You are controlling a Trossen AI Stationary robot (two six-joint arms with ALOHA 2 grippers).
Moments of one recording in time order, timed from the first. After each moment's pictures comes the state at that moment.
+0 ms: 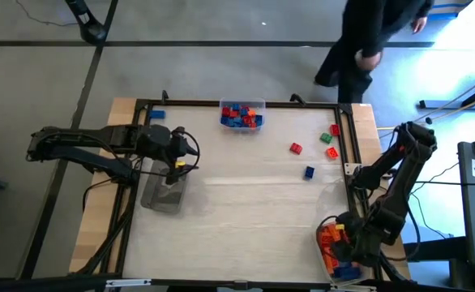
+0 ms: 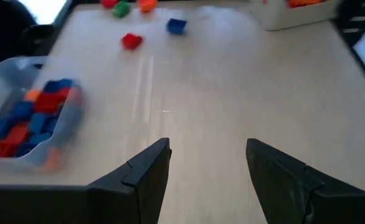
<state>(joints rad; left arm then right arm) 0.02 0.93 0.89 -0.58 -0.02 0.04 1.08 1.32 1.01 -0.91 -0.19 2.24</state>
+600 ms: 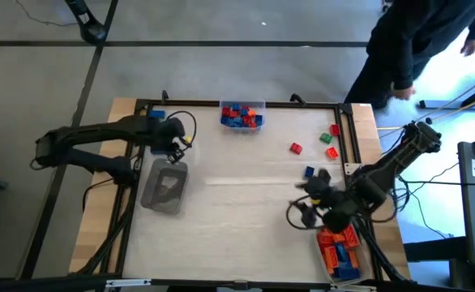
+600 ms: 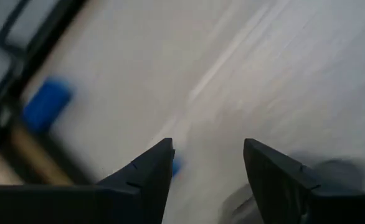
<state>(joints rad) 0.30 1.08 0.89 -1.05 -0.34 -0.34 0.73 1.26 1.11 -0.86 0.66 1.05</state>
